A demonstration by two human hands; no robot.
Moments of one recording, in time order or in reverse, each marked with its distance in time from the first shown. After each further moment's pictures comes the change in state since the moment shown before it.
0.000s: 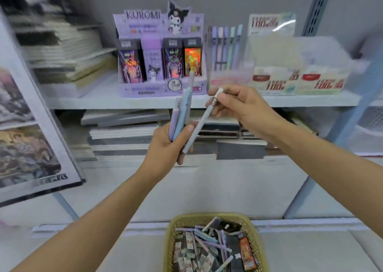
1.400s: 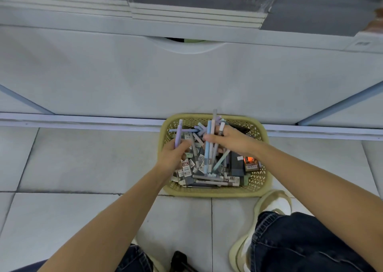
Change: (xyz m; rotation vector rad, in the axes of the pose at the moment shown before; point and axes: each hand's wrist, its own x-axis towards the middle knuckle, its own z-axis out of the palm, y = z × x) left_hand -0.163 -0.305 0.039 -0.190 0.127 -1.100; right_hand -0.170 0.350 0.066 -0.016 -0.352 0.927
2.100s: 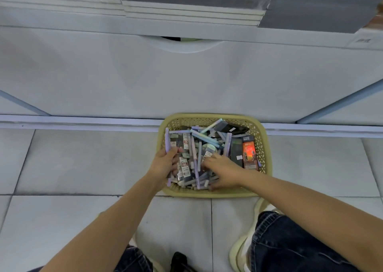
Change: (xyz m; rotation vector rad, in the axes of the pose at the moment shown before) left_hand 0.005 -0.022 -0.014 -0.140 -0.003 -0.105; right_hand -0.011 0.064 0.043 -1.039 -0.213 -0.071
